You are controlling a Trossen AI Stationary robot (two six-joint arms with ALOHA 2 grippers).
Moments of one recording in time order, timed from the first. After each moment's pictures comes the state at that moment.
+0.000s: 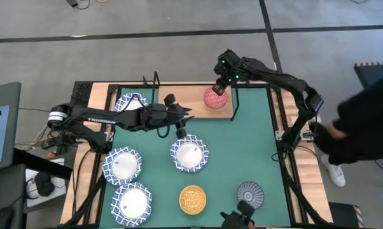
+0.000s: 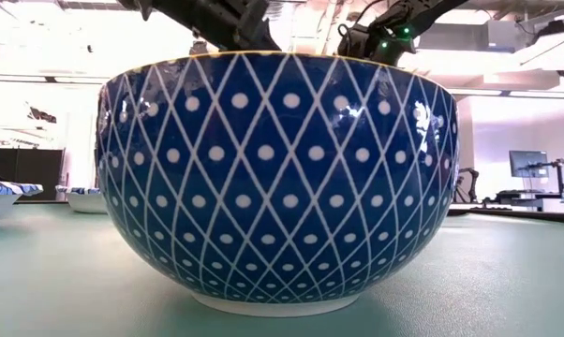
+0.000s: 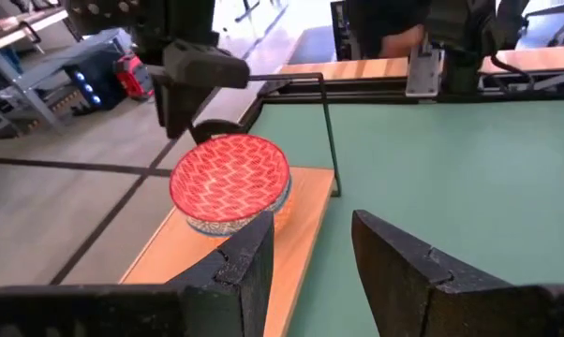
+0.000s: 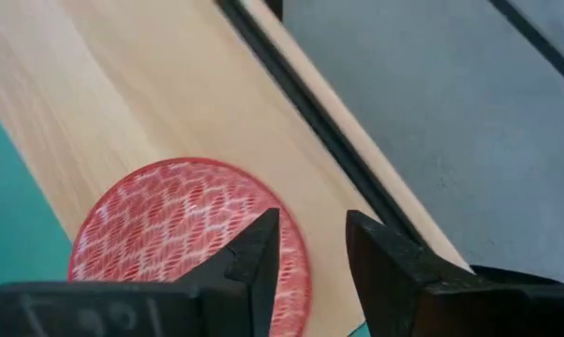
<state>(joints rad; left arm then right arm) 0.08 1.42 0.97 0.18 -0.36 0.14 -0.67 1.71 1.51 -0.74 0.02 -0.07</state>
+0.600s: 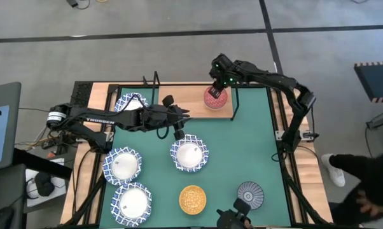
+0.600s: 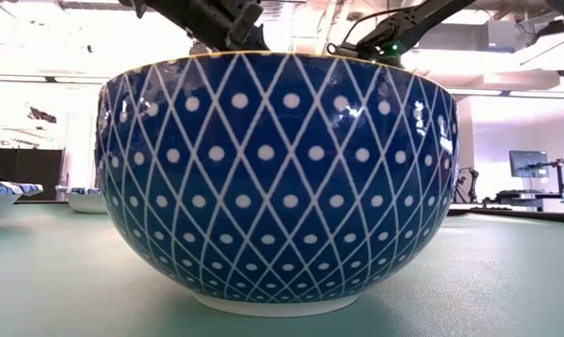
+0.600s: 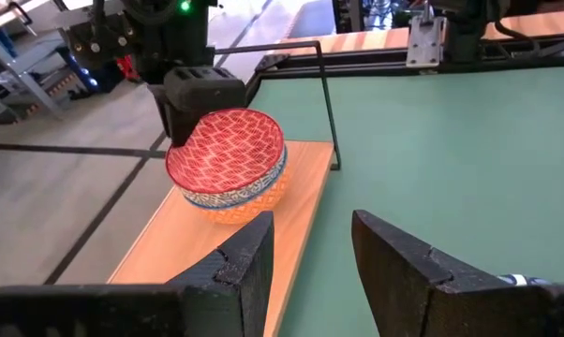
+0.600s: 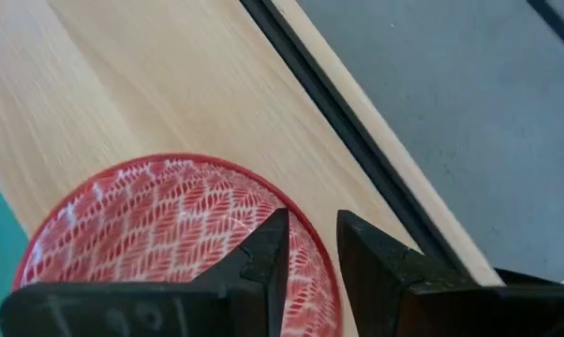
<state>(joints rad) 0.07 1.41 0.97 0.09 -0.38 0.14 -0.67 1.79 1.51 -0.71 0.03 -0.08</state>
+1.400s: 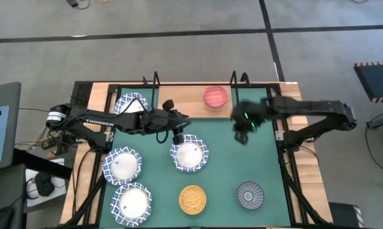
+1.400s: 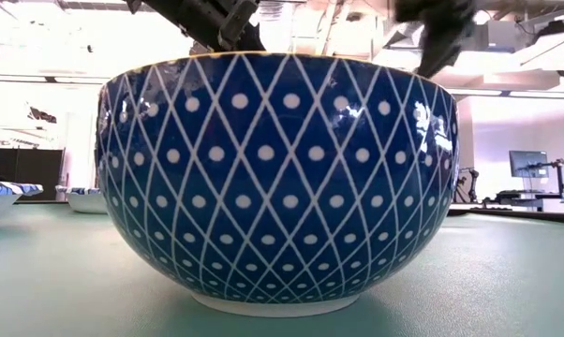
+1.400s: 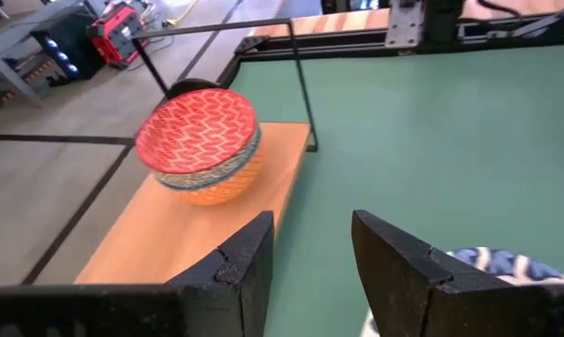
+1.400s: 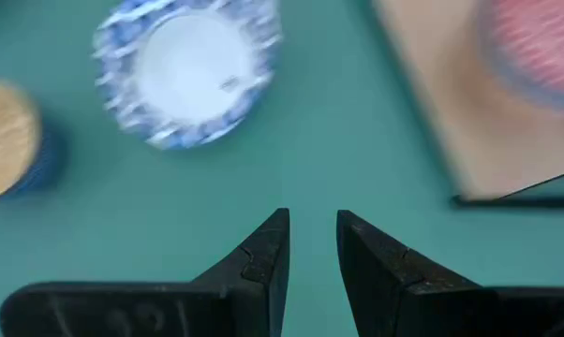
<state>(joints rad) 0.02 1.41 0.97 0.04 -0.38 0.09 -0.02 1.20 1.17 -1.01 0.04 0.36</state>
